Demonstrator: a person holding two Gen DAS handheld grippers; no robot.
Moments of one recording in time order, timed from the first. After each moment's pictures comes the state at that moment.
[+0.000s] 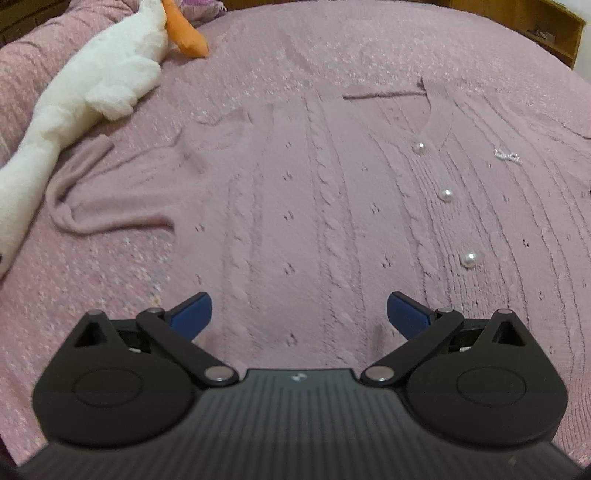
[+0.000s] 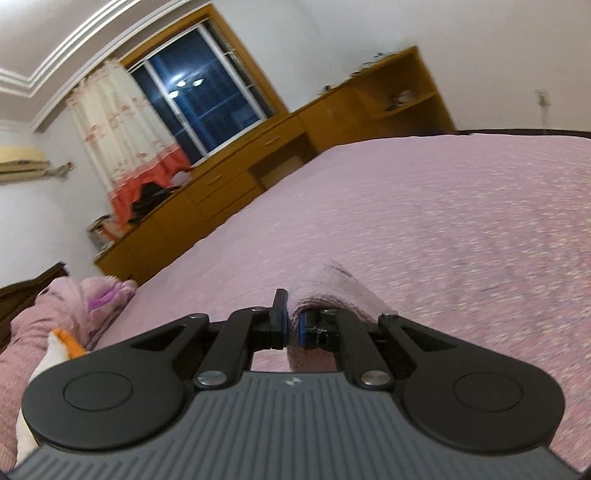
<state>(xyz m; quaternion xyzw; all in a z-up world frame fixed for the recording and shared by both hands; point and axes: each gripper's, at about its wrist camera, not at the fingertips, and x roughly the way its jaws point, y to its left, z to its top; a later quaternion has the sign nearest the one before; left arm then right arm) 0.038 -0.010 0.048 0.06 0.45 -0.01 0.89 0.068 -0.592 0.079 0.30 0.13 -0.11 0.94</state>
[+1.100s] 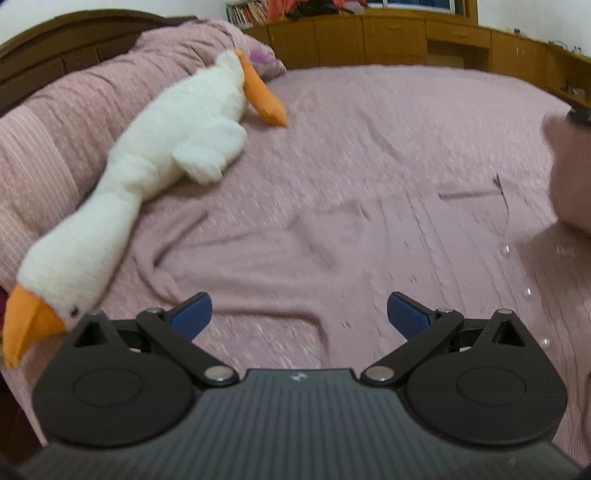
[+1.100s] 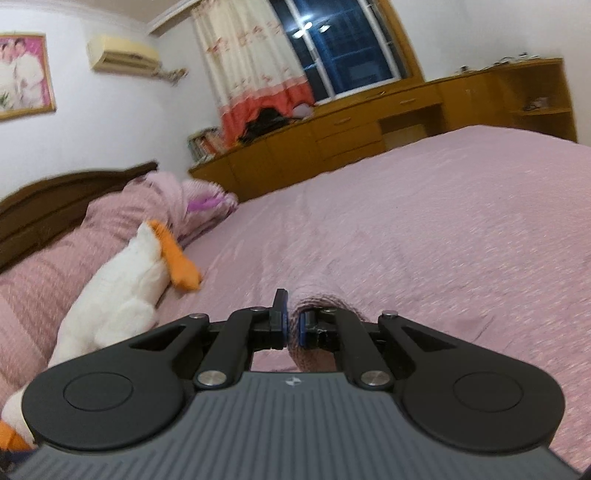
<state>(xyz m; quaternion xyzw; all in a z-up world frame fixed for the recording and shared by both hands) 0.051 0.089 0.115 0.06 0.35 0.06 0.93 0.126 -0.230 0.130 0.18 0.19 0.06 0.96</state>
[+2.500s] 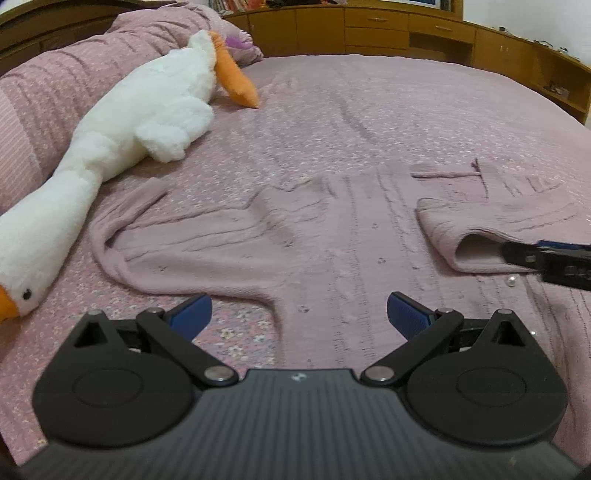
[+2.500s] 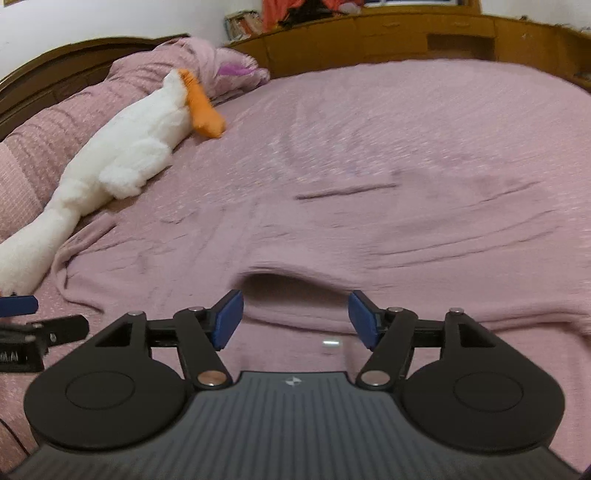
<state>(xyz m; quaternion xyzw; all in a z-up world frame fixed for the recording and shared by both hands) 0.062 0.066 0.077 0.04 0.37 0.01 0.93 0.098 -0.198 0.037 0.09 0.34 0.12 0.93</state>
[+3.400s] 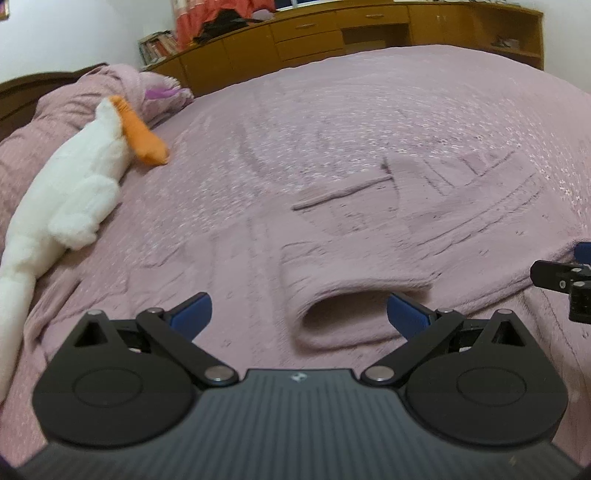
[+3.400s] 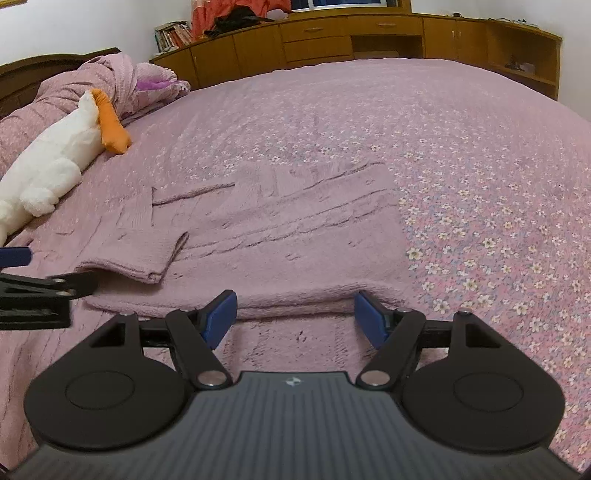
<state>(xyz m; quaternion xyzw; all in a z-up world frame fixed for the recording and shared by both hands) 0.123 -0.089 0.050 0.15 0.33 -0.04 0.93 0.083 -0.321 0.014 0.09 0.34 0.01 0.93</state>
